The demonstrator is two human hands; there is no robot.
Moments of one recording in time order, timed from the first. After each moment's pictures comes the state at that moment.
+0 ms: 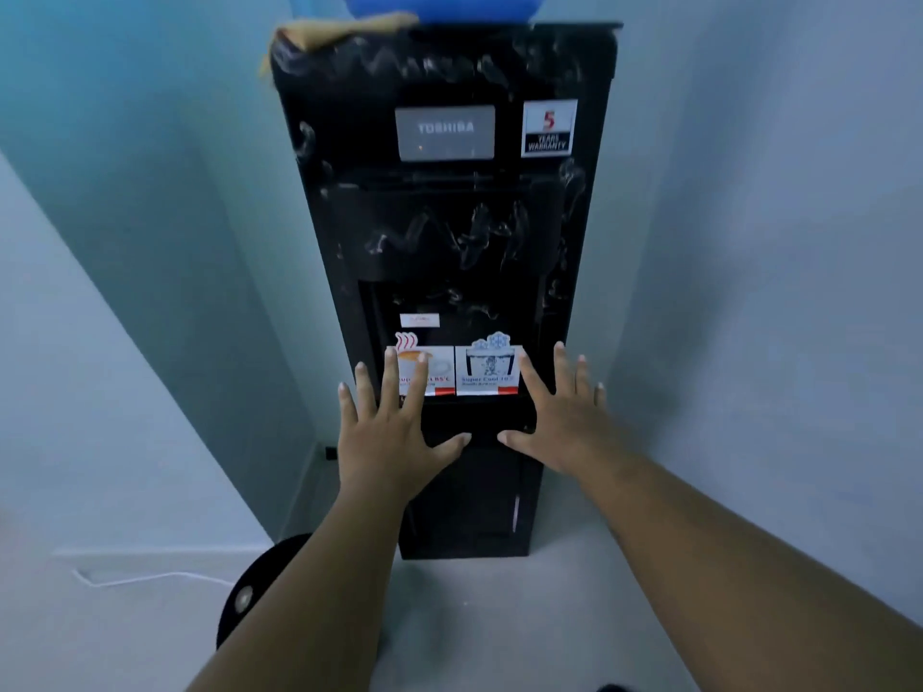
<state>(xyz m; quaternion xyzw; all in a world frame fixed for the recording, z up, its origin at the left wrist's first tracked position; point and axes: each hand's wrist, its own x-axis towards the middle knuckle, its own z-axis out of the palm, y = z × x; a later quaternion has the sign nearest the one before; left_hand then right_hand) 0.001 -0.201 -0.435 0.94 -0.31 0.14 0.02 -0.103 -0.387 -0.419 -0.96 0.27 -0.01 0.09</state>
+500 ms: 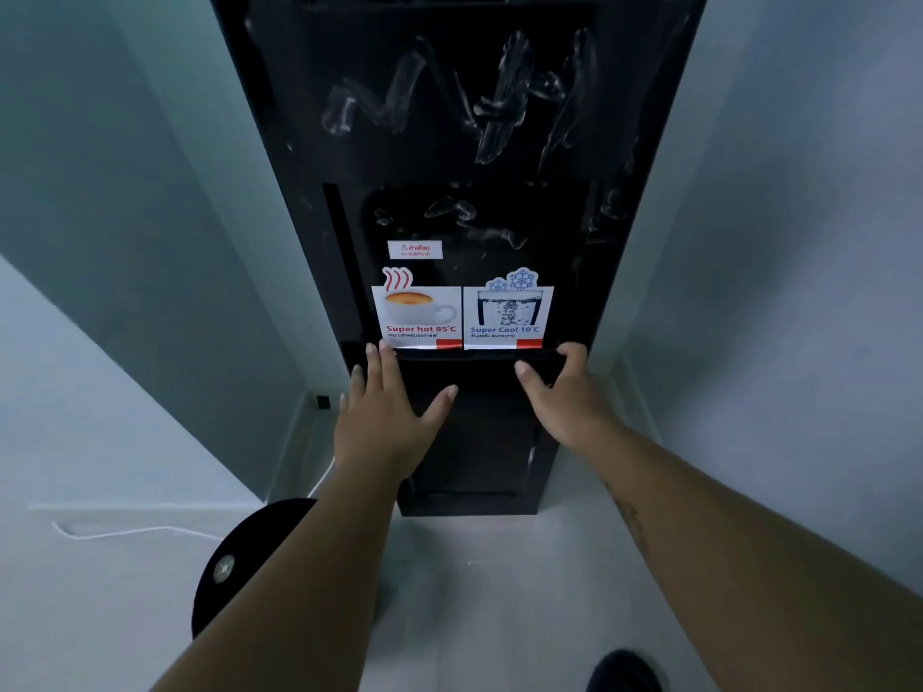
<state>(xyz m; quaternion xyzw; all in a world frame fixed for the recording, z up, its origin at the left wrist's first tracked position) 0.054 -0.225 -0.516 0.95 -0.22 -0.04 0.19 -0.043 -0.413 -0.511 -0.82 0.39 -0.08 0.42</state>
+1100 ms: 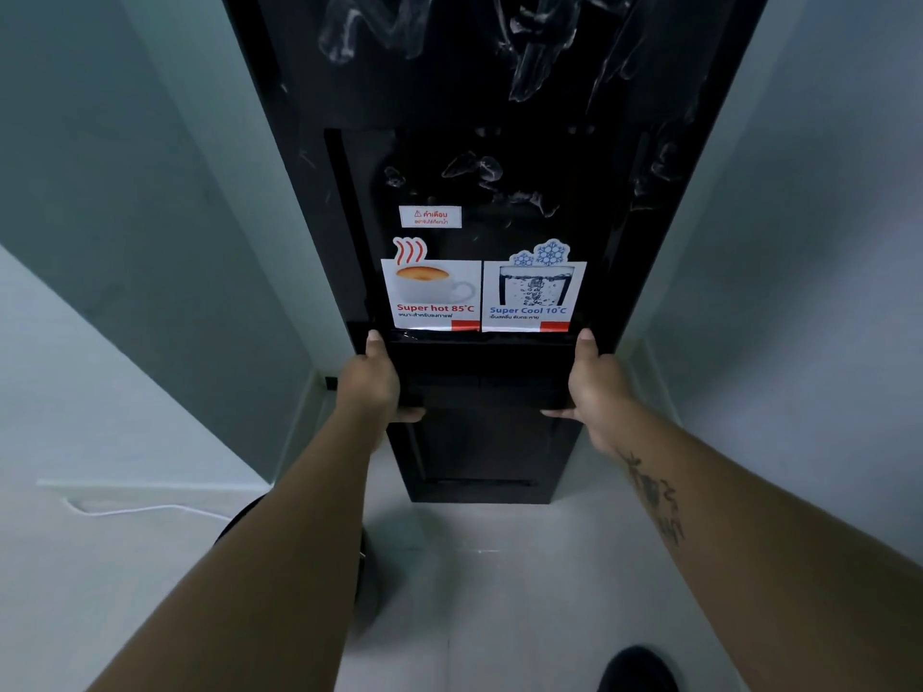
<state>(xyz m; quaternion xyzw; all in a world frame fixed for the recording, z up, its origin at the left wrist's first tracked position) 0.104 -0.236 -0.523 0.77 0.10 -0.21 0.59 -0.011 -0.422 -0.533 -0.57 0.49 -0.12 0.65</state>
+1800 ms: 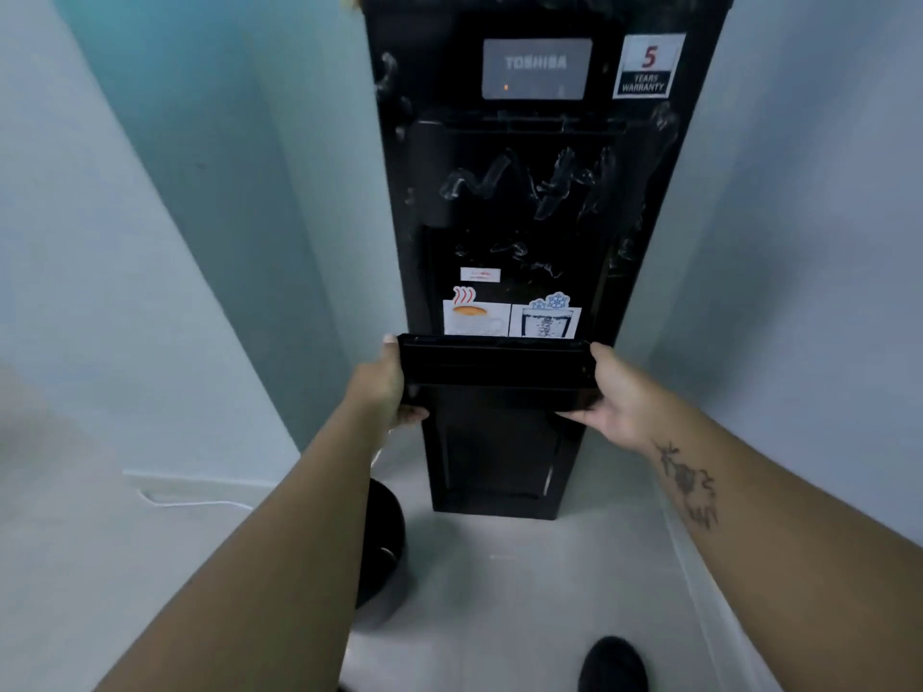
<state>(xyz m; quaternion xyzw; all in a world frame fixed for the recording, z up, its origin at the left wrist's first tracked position) 0.038 -0.147 -0.422 0.71 0.06 -0.22 0.66 -0.093 -0.361 -0.408 -0.49 0.40 -0.09 0.76</state>
